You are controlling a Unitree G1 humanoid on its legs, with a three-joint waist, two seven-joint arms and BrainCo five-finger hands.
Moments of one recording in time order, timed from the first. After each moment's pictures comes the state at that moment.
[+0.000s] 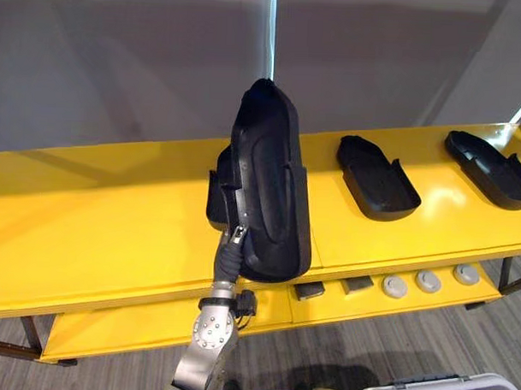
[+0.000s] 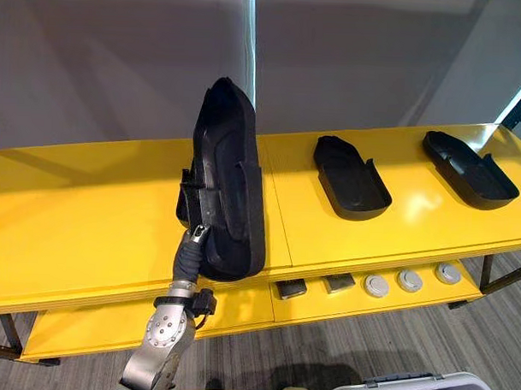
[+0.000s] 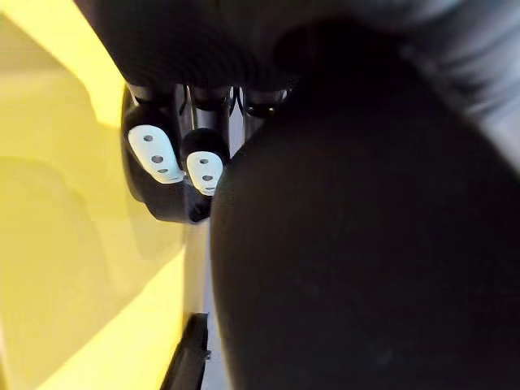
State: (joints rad) left arm 0.18 0.03 -0.35 -0.08 -0.07 -0.14 0.27; right arm 0.35 -0.08 -0.08 0.82 0.07 -0.01 -0.17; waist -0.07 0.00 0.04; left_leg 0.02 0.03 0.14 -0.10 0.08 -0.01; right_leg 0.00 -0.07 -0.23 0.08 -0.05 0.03
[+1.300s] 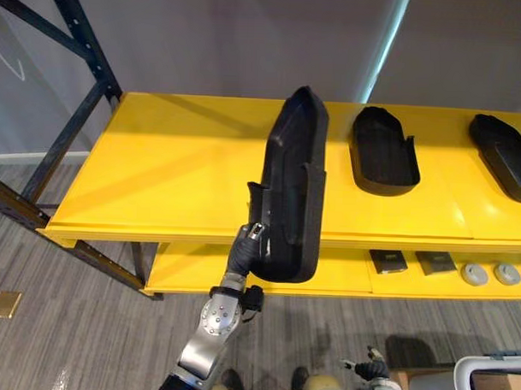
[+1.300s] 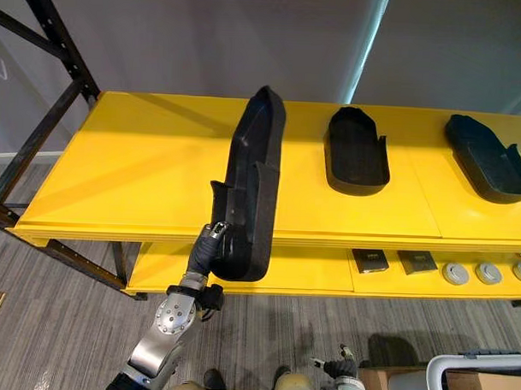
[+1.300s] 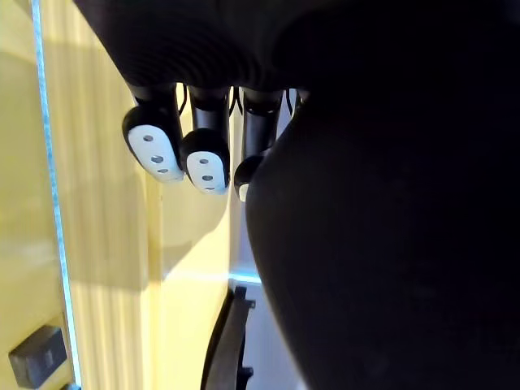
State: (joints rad) left arm 0.07 0.06 -0.36 -0.04 -0.06 -0.14 0.22; right arm 0.11 -0.06 -0.12 0.92 -0.08 -0.03 -0.19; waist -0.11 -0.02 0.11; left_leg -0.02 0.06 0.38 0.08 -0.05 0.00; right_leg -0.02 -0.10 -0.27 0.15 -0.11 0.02
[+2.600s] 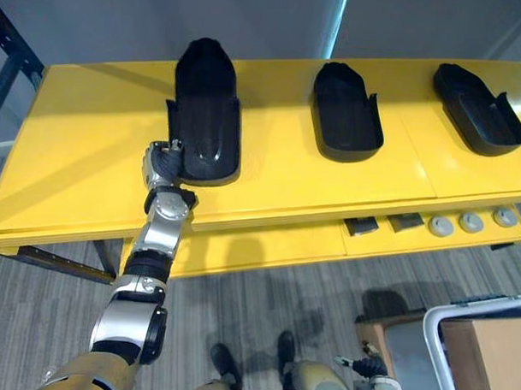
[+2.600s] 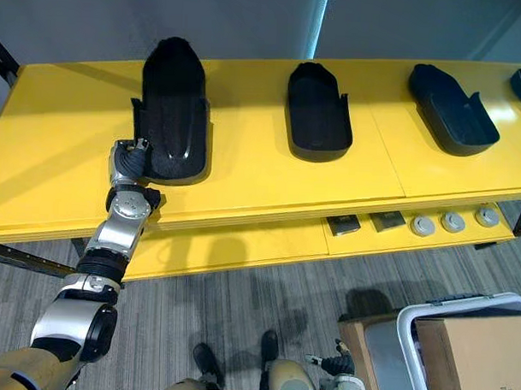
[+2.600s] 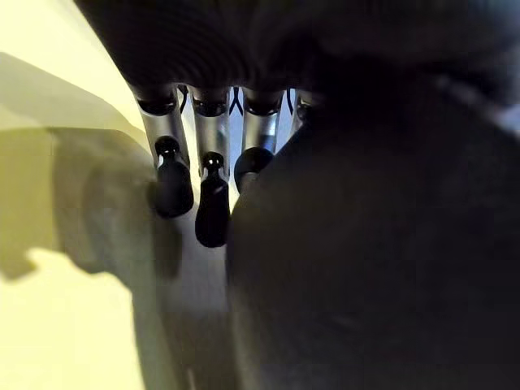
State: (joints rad) left arm -0.68 0.29 0.03 0.64 0.29 0.09 0.44; right arm 0.12 -0.06 -0.11 0.88 -0.09 -0.04 -0.13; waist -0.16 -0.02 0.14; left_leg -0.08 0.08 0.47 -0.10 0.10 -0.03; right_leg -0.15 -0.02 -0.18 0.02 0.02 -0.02
